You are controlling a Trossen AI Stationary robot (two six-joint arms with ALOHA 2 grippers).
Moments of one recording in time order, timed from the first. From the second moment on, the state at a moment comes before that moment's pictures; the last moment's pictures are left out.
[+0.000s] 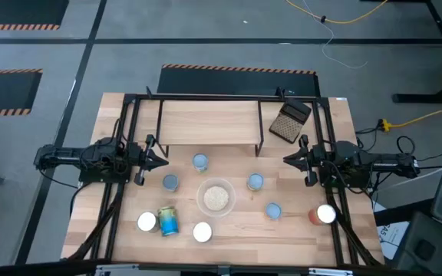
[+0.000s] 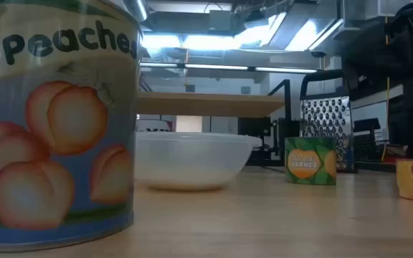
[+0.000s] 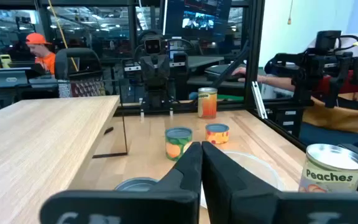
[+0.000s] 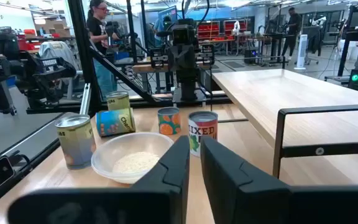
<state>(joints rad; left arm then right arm) 0.00 0.00 0.01 0.08 0.12 -0.02 0.00 0.00 0.01 0.03 -0.05 0.07</state>
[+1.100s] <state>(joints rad) 0.00 0.00 0.01 0.08 0.12 -0.02 0.00 0.00 0.01 0.03 -0.05 0.07</state>
